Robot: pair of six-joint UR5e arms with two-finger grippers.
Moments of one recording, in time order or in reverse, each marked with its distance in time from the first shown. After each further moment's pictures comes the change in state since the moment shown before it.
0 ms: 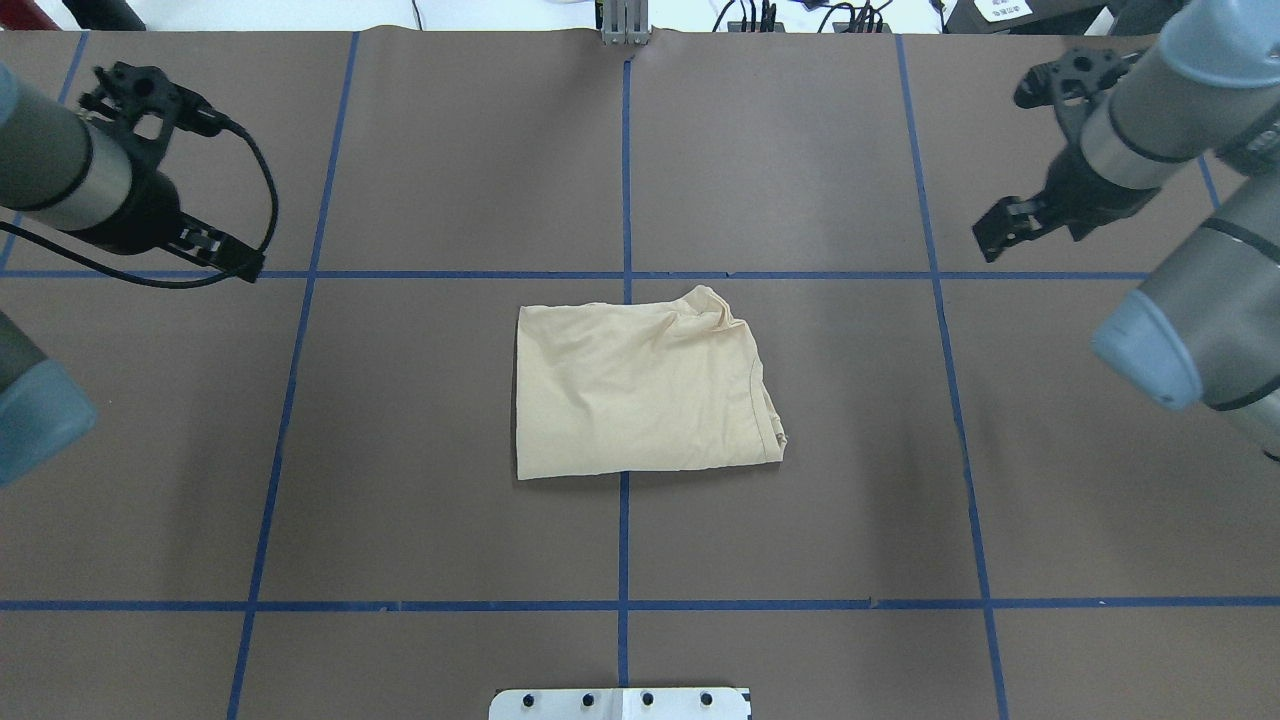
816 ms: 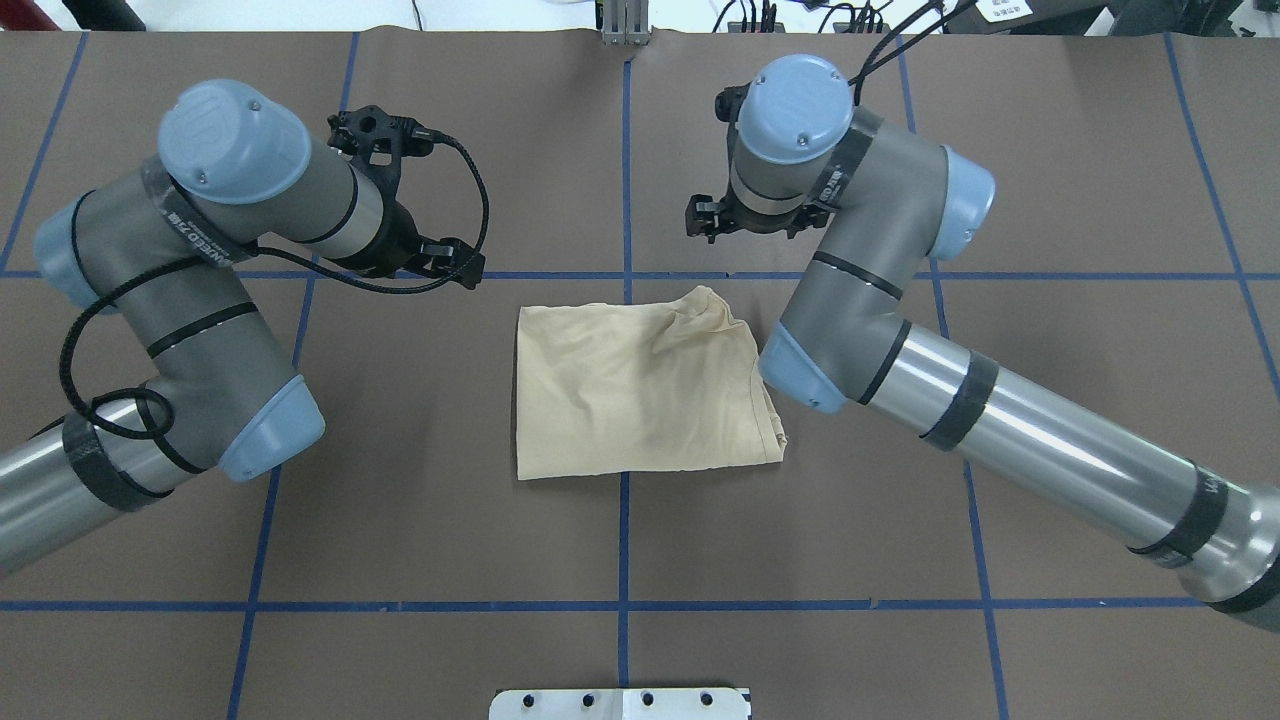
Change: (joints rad) left arm 0.200 -0.239 0.243 -0.237 0.014 -0.458; right arm -0.257 0.418 -0.422 0.234 -0.198 0.491
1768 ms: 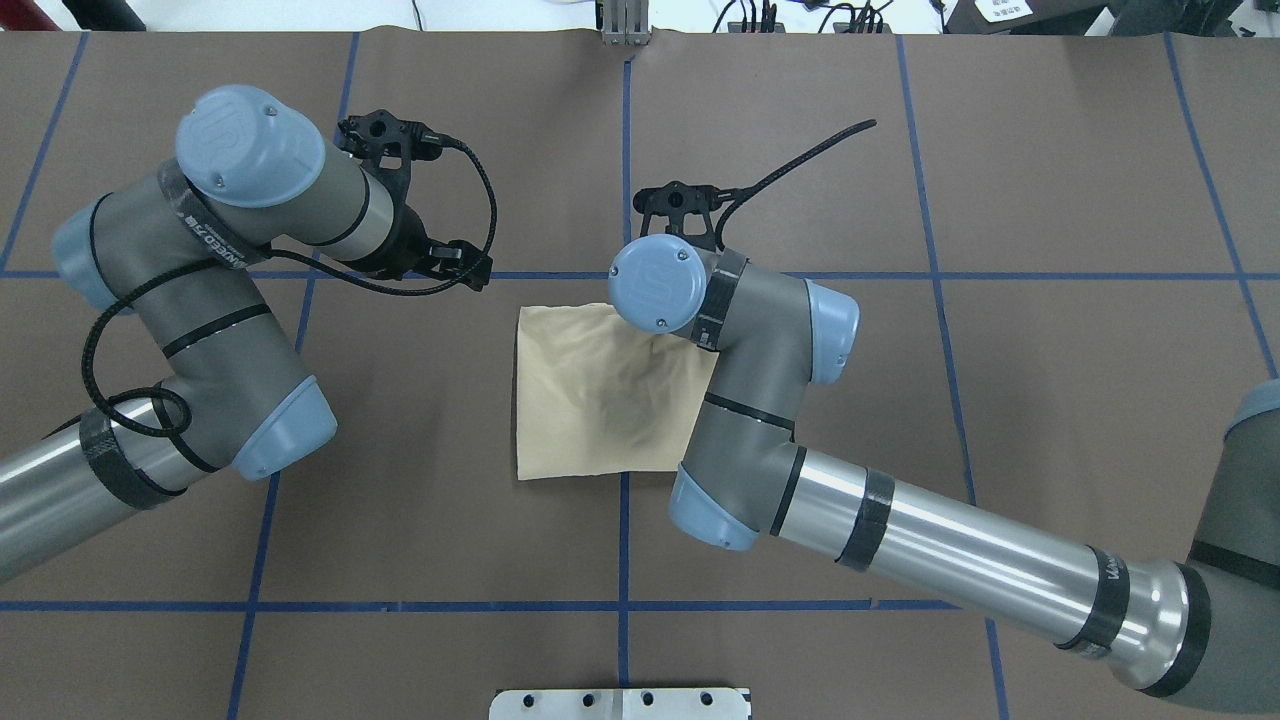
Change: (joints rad) left arm 0.016 -0.059 0.082 -0.031 0.018 -0.022; right arm -0.238 0.134 -0.134 -0.019 -0.463 0.184
